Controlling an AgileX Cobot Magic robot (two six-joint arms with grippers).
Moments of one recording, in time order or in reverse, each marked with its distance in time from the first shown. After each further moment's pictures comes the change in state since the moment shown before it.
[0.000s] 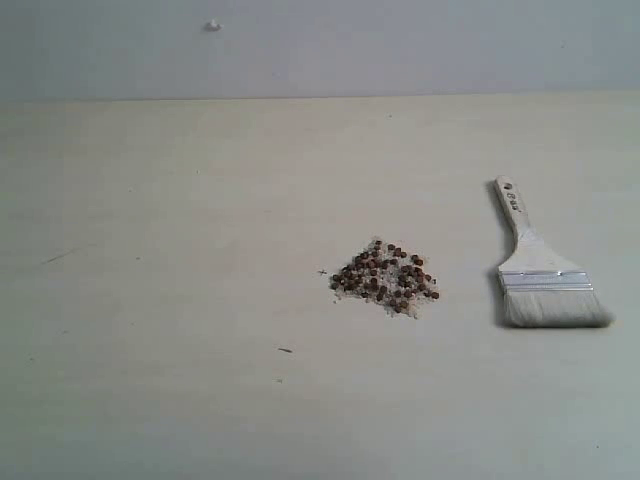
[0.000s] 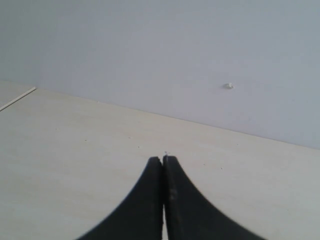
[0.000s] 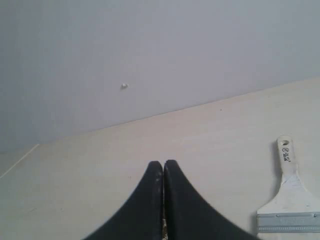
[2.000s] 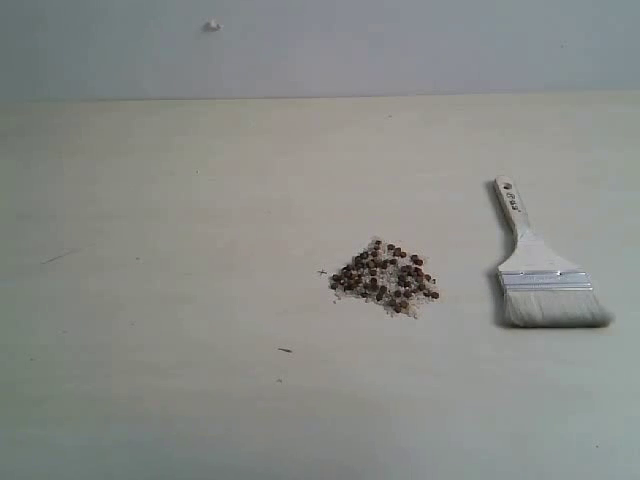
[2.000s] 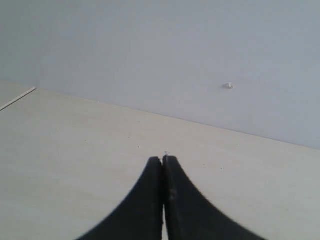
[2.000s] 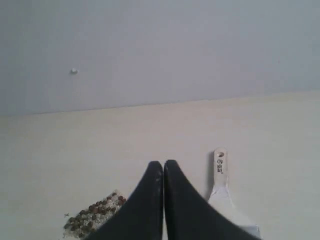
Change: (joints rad) left arm 0.000 0.000 0.000 0.000 0.000 0.000; right arm -0.005 0.112 0.000 0.187 -0.118 -0.435
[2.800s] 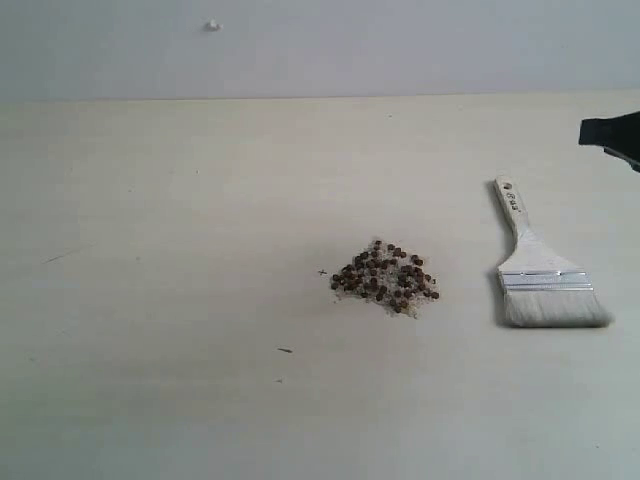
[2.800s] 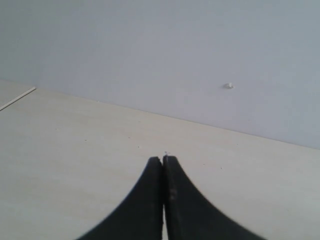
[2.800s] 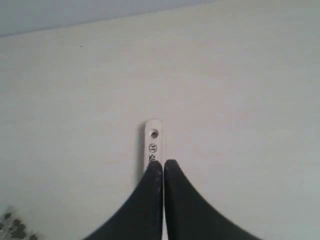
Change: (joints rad) left arm 0.000 0.000 0.000 0.000 0.000 0.000; right arm 0.000 1.132 -0.640 -0.023 -0.146 -0.033
